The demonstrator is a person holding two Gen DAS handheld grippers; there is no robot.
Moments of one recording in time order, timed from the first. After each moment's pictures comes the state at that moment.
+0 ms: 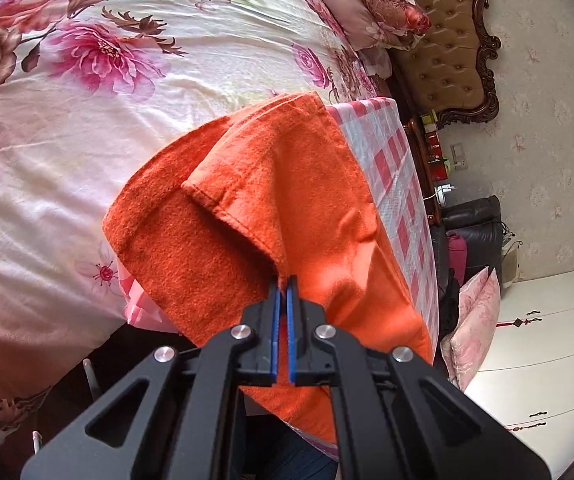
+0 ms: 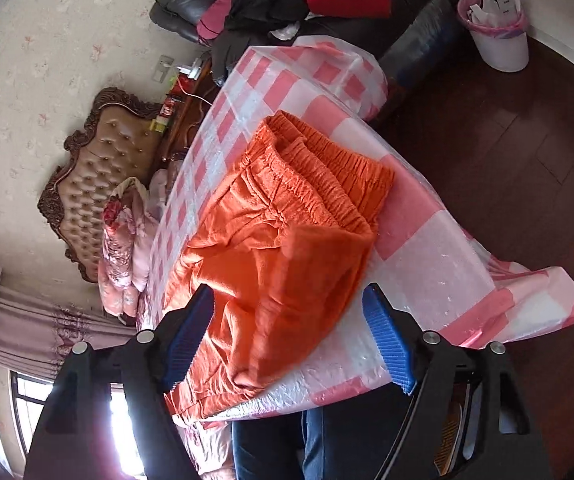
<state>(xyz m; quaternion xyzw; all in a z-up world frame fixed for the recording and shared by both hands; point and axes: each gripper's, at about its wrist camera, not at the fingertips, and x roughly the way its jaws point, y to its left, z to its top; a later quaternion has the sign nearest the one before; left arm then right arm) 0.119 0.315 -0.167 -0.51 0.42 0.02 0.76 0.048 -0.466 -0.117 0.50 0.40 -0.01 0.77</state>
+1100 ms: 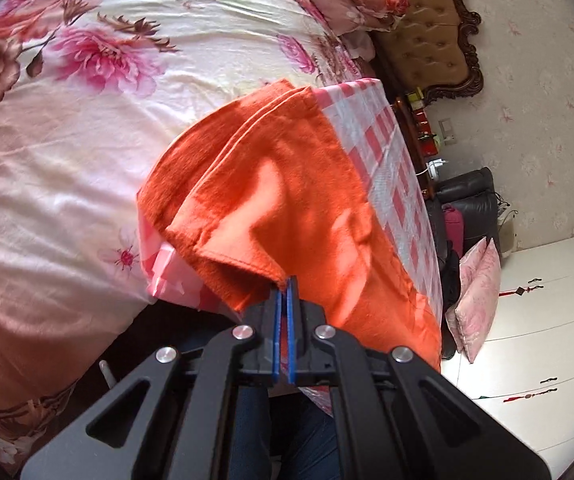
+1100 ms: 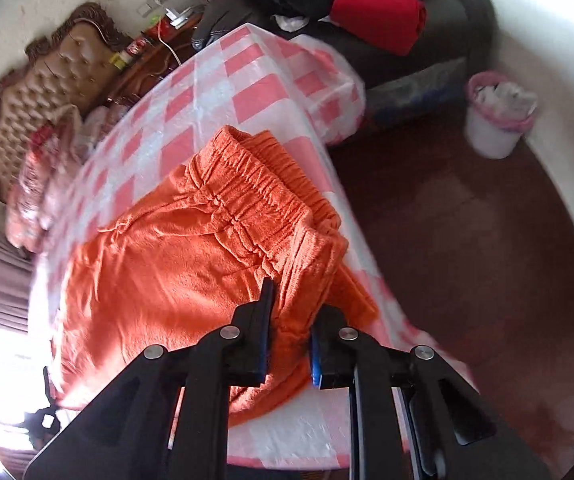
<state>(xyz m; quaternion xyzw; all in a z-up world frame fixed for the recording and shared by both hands) 0.088 0.317 -0.163 -0.48 0.43 -0.02 0.77 0.114 -0.472 -0.107 0.27 0.50 -0.08 0.82</state>
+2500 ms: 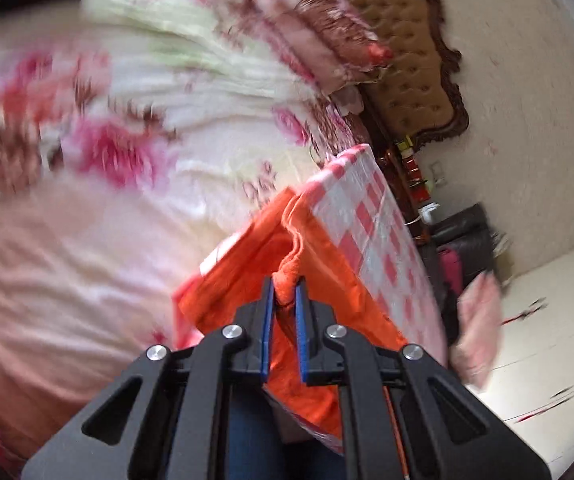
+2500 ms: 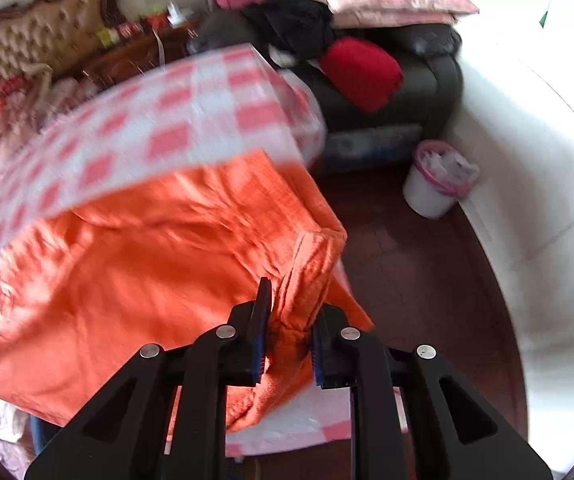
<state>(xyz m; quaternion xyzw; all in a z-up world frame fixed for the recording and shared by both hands) 0.084 0.361 -0.111 -0.43 0.35 0.04 0.84 0.111 -0.419 -0.080 0.13 0.48 -0.16 0.85</state>
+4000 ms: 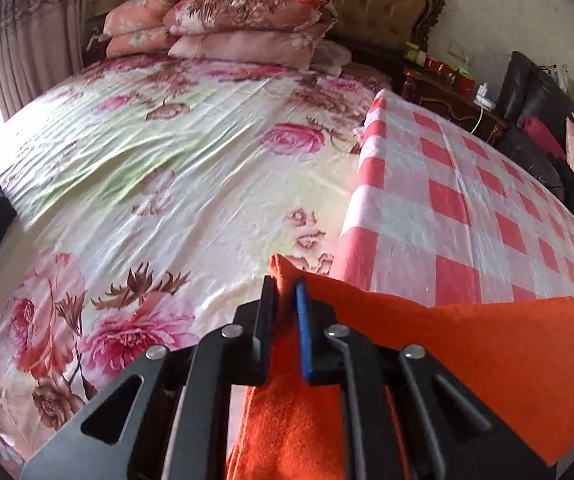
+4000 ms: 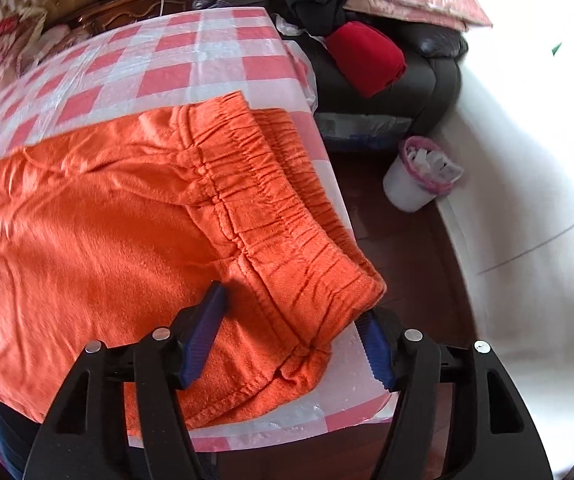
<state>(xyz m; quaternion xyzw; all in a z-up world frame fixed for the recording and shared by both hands) 0.255 0.337 -0.115 -0.10 0.44 0.07 0.89 0.117 -0.391 -0.121 0.04 0.53 -0.20 0.82</state>
